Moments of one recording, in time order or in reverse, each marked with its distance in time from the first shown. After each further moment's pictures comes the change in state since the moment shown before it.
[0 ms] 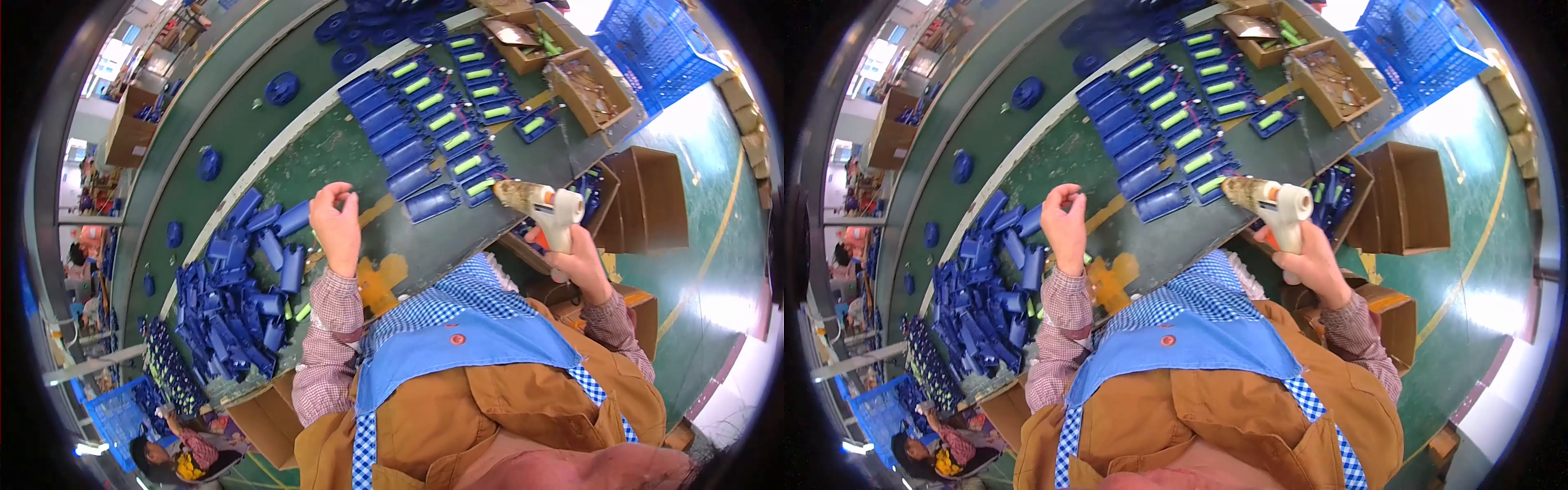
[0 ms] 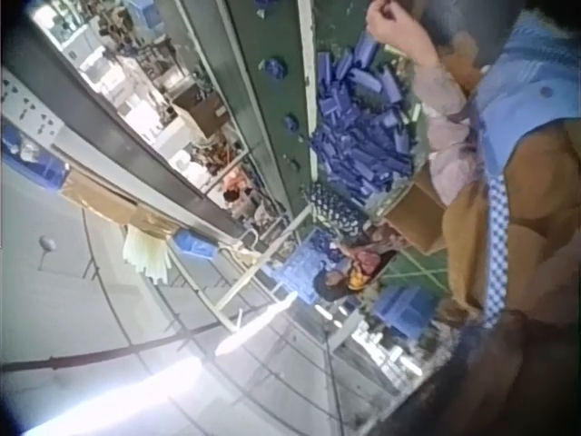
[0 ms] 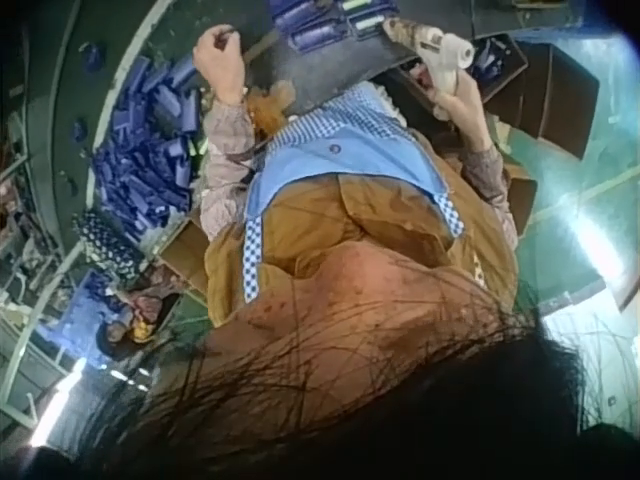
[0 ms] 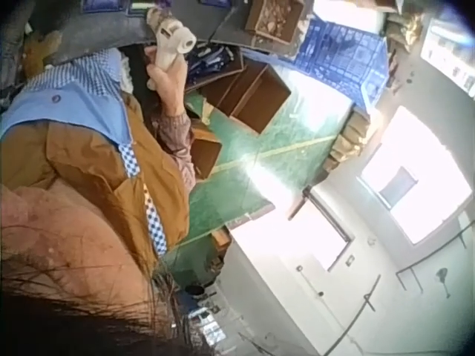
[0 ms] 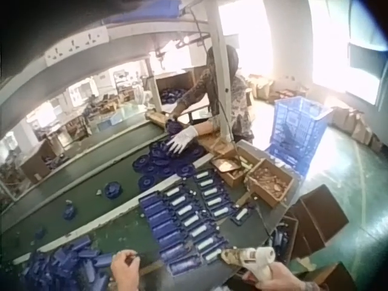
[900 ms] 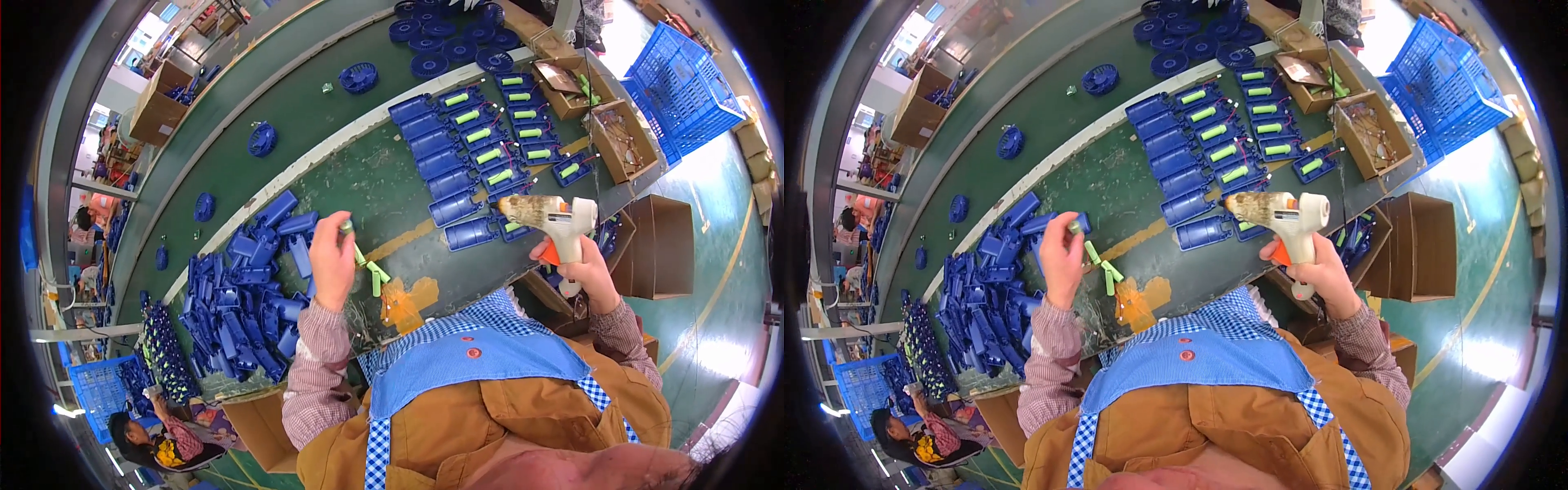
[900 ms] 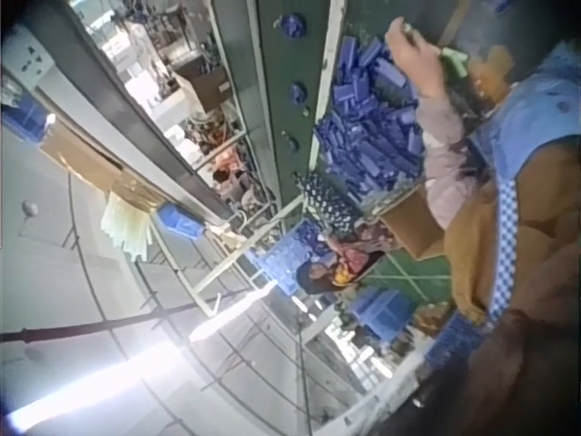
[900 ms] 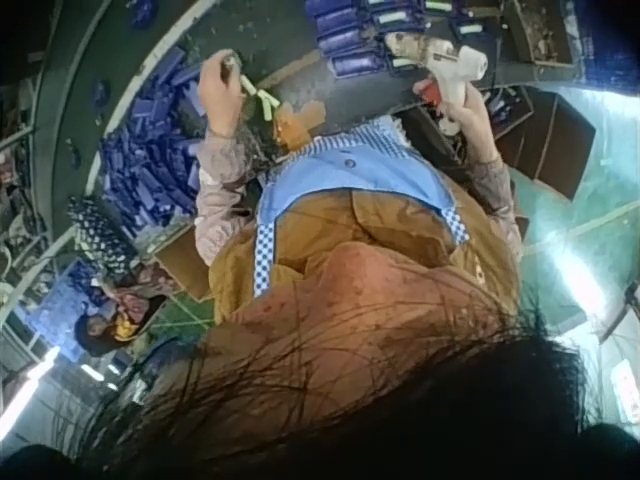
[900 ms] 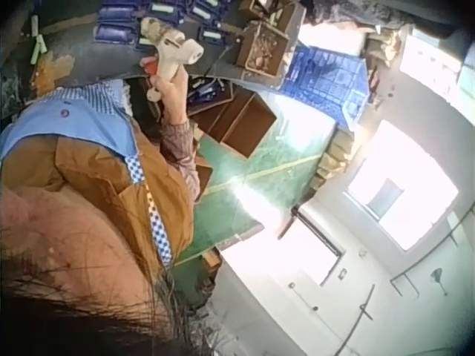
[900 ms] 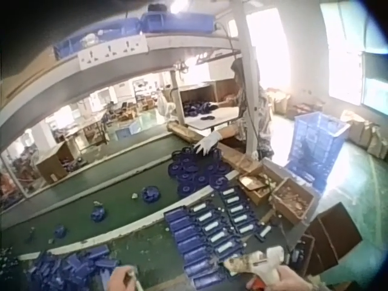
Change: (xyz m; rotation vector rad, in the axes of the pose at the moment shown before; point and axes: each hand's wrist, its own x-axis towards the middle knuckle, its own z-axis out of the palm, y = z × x) left_hand 0.006 -0.010 -0.078 0.113 -0.125 0.076; right_hand 0.046 -0.021 0.018 0.185 -0.196 -0.170
